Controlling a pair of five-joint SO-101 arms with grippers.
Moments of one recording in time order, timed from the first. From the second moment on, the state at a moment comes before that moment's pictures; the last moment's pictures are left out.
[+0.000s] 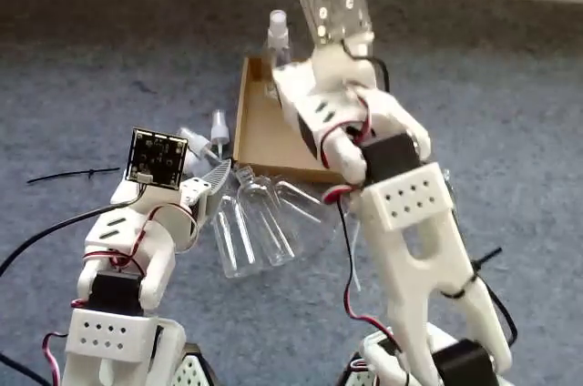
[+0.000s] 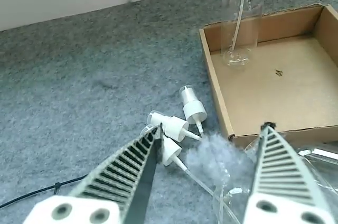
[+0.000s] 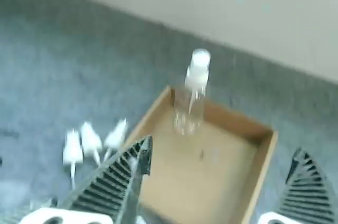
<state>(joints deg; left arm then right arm) 0.6 -78.1 72.4 41.1 -2.4 -26.7 -28.0 11.9 54.7 5.5</state>
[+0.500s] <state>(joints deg) 0.6 -78.1 72.4 41.1 -2.4 -3.2 -50.2 32.0 71.3 9.8</state>
